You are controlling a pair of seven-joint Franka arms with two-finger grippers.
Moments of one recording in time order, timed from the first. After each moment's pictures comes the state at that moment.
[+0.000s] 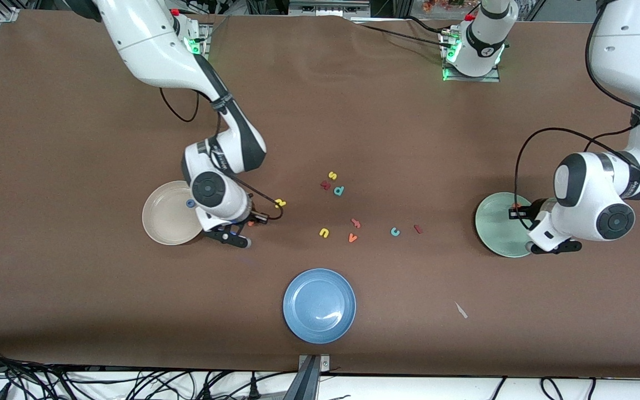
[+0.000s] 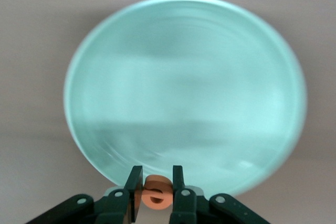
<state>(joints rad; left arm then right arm) 0.13 0.62 -0.04 -1.70 0.08 1.98 -0.05 0.48 0.70 -0.05 -1.63 0.14 2.26 0.56</state>
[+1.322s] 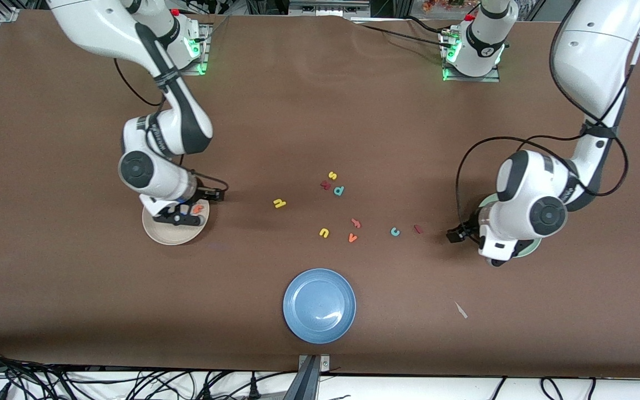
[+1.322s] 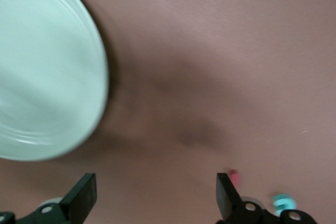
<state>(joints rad) 0.04 0.64 -0.27 -1.65 0.05 2.11 -0.87 0.38 0.47 -0.01 -1.93 0.14 2.27 0.41</state>
